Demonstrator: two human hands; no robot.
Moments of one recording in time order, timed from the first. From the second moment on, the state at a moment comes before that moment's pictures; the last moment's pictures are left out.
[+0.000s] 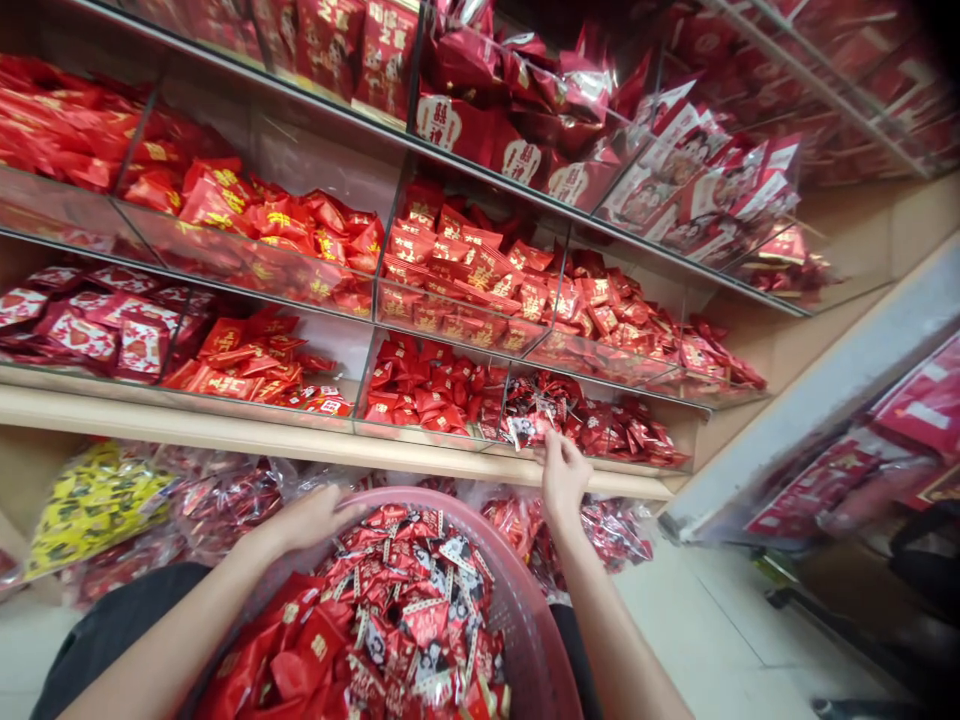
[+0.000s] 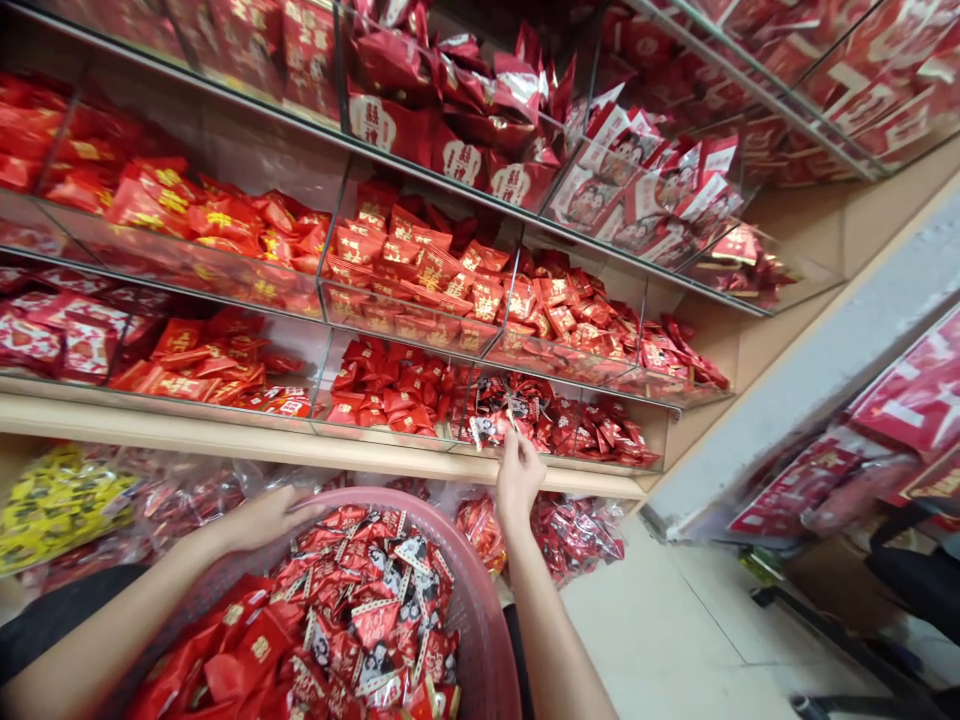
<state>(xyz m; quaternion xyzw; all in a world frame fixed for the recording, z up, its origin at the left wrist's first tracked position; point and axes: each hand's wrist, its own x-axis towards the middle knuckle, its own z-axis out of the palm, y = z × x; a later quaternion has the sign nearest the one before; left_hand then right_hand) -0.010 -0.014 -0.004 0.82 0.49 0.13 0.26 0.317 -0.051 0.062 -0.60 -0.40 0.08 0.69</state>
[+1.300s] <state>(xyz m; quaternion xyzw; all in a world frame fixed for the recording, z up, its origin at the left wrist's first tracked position) 0.034 -0.055 0.032 0.79 0.28 0.28 0.46 0.230 -0.138 0.009 -0.52 -0.40 0.49 0.56</state>
